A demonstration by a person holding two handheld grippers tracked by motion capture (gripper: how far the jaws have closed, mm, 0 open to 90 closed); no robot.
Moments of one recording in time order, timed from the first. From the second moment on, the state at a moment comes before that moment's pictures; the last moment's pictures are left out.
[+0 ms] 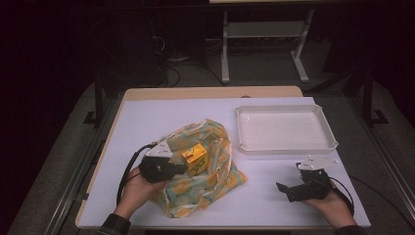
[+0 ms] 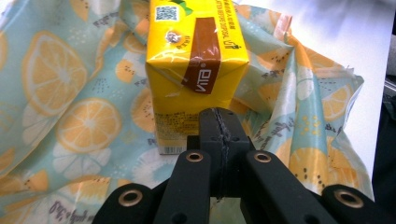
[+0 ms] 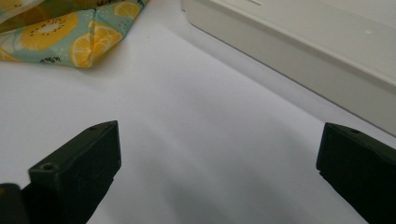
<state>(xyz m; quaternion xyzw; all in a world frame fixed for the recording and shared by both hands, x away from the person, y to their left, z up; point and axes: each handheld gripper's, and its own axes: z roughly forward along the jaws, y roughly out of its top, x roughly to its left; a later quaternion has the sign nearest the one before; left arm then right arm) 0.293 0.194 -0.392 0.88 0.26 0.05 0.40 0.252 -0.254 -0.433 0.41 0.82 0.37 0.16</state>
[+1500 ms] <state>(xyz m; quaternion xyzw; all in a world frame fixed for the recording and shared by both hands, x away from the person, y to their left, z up) 0.312 0.169 -0.351 0.91 0.27 0.05 0.32 0.251 -0.256 -0.435 0.41 0.82 0.37 0.15</state>
